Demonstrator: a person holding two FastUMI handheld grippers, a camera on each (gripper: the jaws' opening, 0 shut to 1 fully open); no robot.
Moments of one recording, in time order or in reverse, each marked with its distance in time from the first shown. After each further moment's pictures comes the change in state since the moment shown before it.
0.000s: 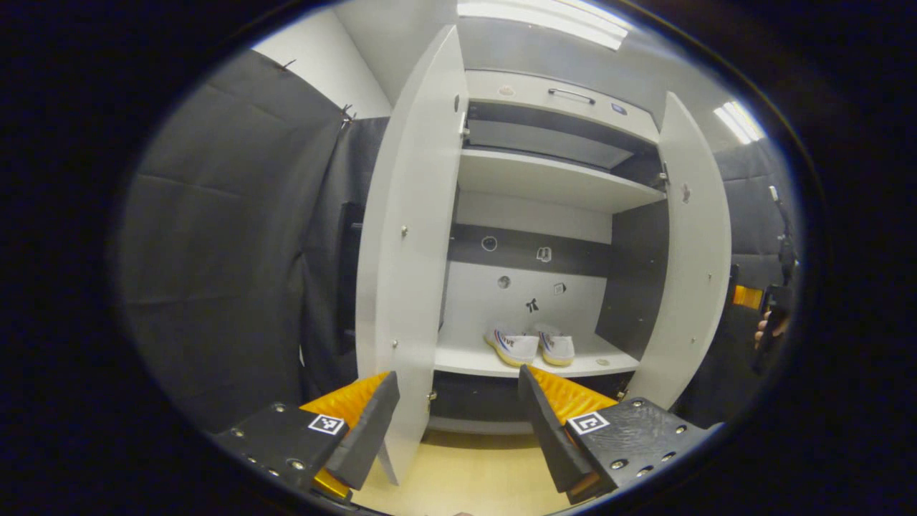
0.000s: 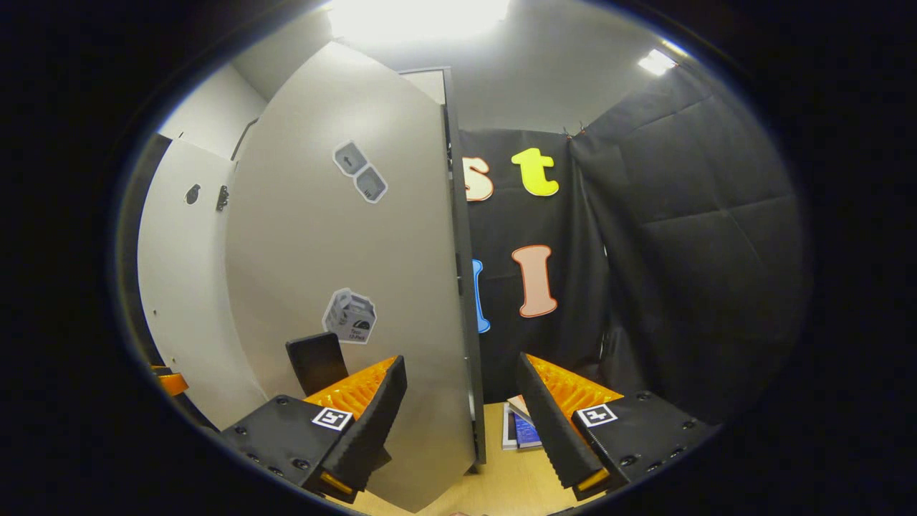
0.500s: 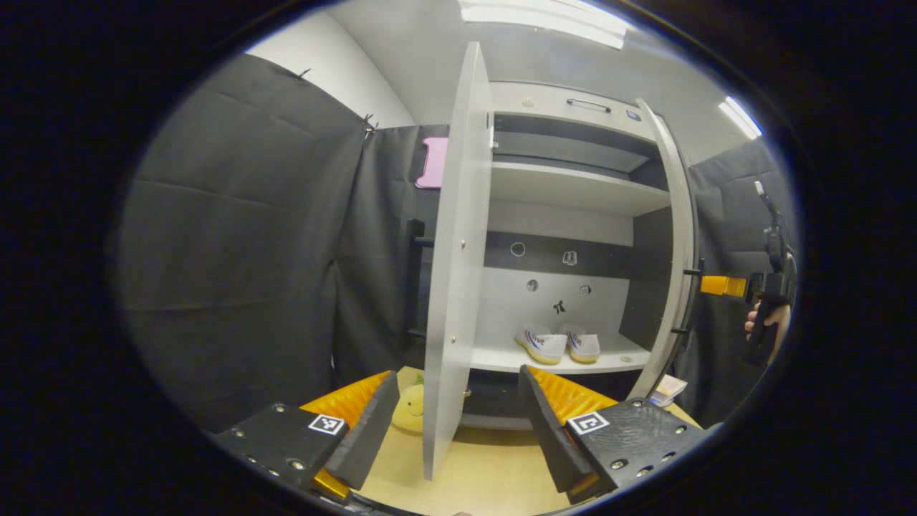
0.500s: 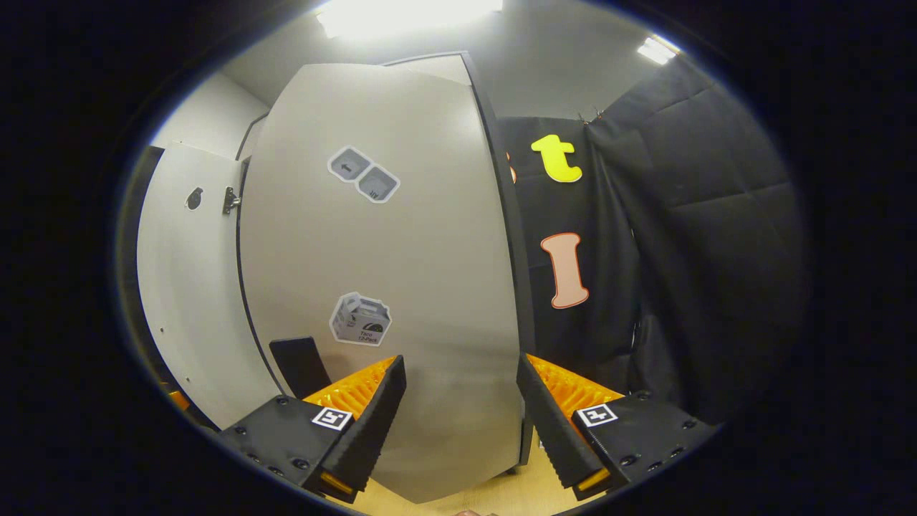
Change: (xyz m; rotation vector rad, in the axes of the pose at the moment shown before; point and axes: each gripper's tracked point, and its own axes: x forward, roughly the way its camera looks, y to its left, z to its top) left arm -0.053 0.043 0.000 0.015 -0.024 0.104; right arm 0.029 0.044 0.002 0.039 0.020 0.048
